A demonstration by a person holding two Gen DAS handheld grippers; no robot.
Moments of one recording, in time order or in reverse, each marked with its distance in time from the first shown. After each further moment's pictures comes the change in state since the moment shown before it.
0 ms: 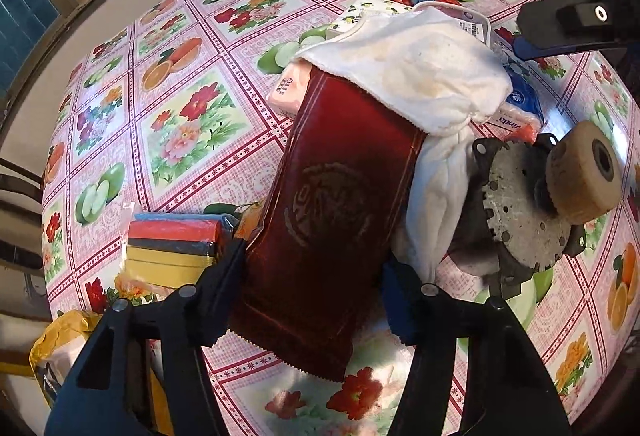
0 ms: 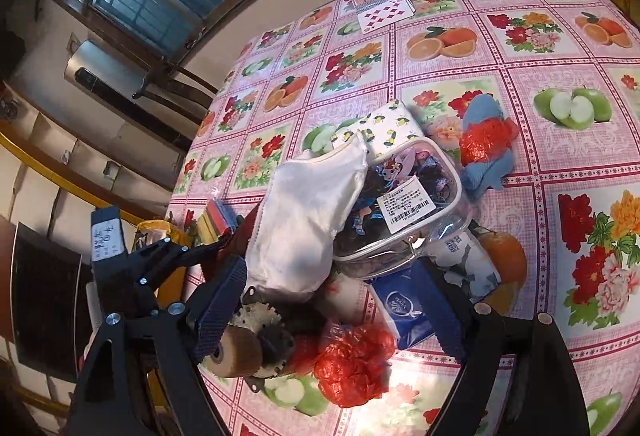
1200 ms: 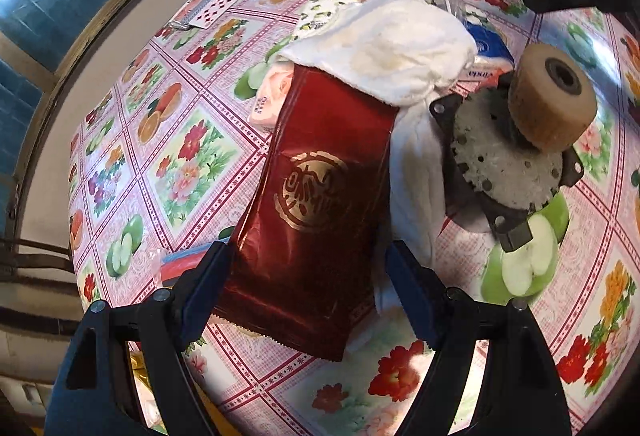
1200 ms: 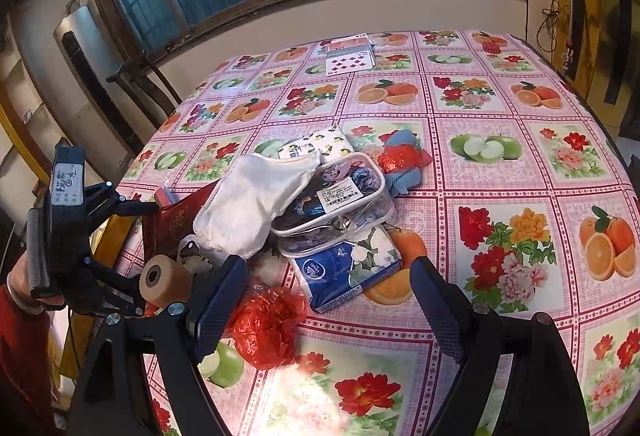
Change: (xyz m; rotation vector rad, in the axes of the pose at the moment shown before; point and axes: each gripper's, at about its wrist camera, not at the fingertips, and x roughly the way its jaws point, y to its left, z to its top) left arm -0.008 -0.016 -0.005 0.283 -0.026 0.081; right arm -0.038 0.000 -0.045 -0.176 -0.177 -0.268
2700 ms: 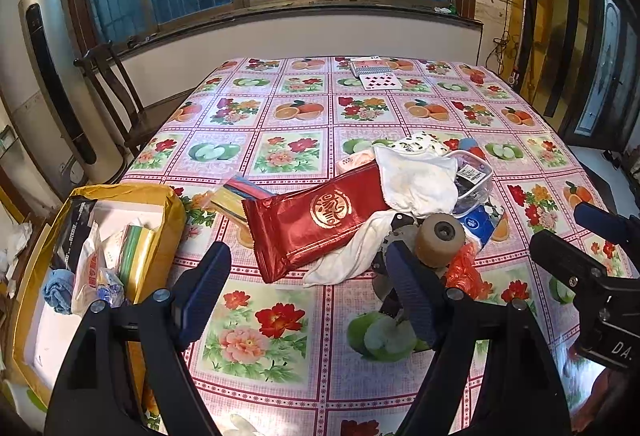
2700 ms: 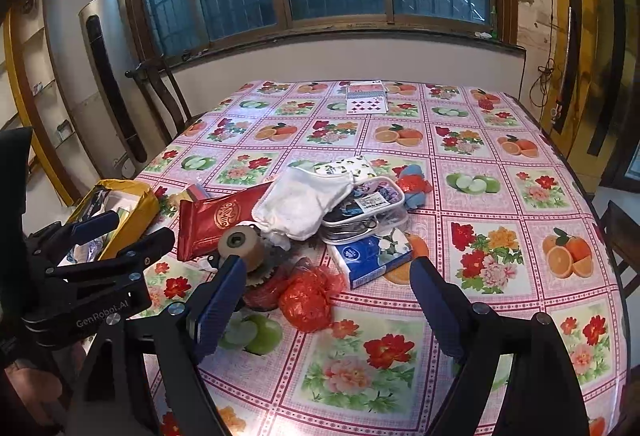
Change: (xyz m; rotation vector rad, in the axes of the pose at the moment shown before) left arm -0.110 -0.032 -0.028 -0.848 -0.228 0.240; right arm -0.064 0.056 -0.031 -0.126 -0.141 -0.072
